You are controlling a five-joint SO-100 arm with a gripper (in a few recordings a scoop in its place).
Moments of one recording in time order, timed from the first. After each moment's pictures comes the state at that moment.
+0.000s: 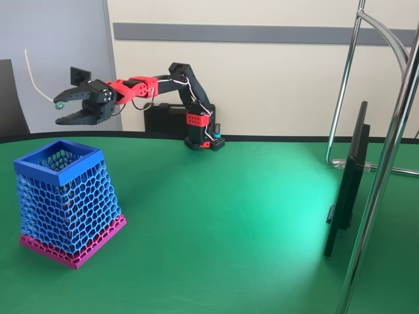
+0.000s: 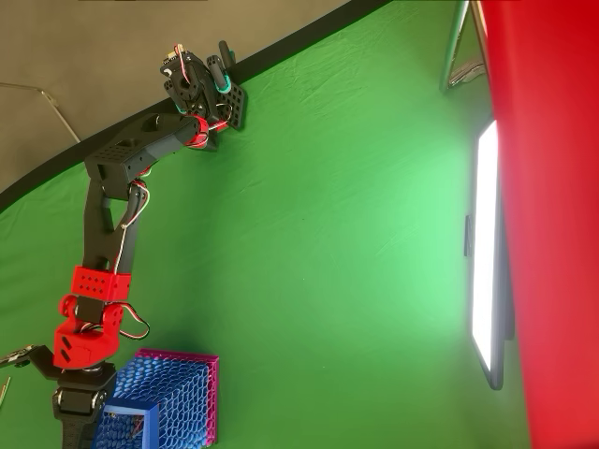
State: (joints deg) arm 31.3 55.8 48.3 9.2 -17.1
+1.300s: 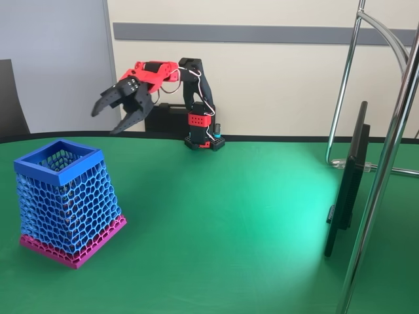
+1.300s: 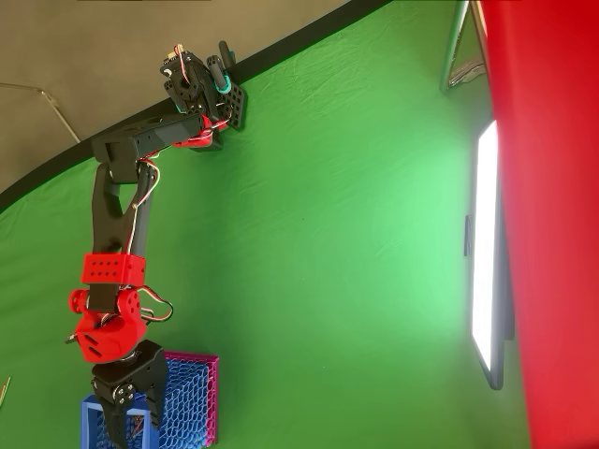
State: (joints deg) arm 19.9 69.7 53.4 39.1 25.5
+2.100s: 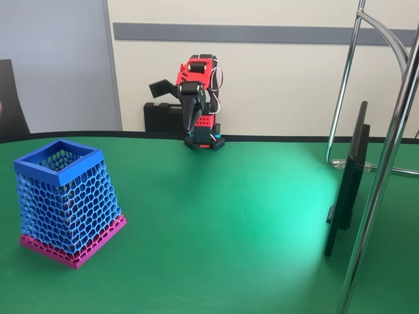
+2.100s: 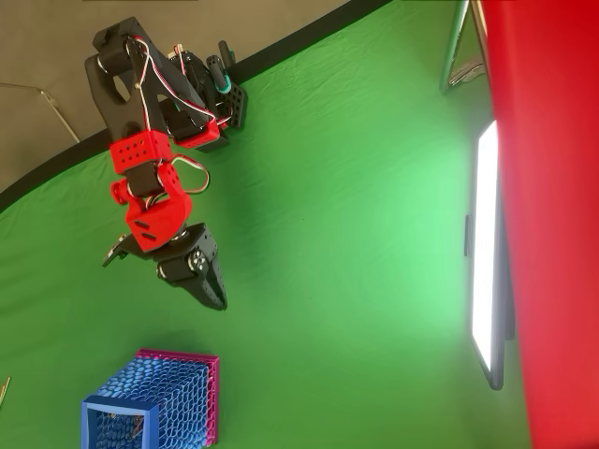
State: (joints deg) arm 5.4 134.0 133.6 27.8 2.9
